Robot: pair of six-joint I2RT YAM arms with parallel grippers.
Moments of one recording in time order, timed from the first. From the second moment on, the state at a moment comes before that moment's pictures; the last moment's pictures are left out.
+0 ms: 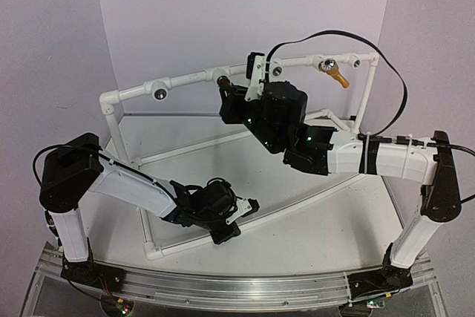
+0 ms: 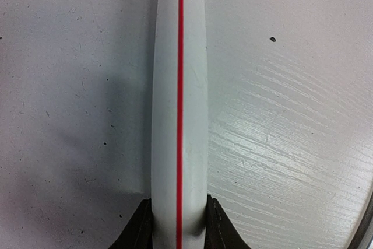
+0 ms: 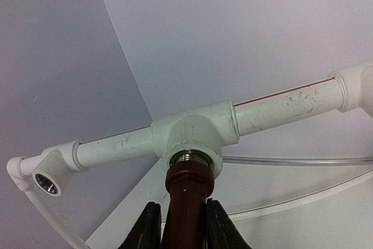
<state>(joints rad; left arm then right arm) -1.17 1.90 0.99 -0.06 0.02 0.01 1.07 1.72 1.44 0.36 0.53 0.30</state>
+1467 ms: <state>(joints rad) -1.17 1.90 0.99 -0.06 0.02 0.01 1.01 1.72 1.37 0.50 0.46 1.07</state>
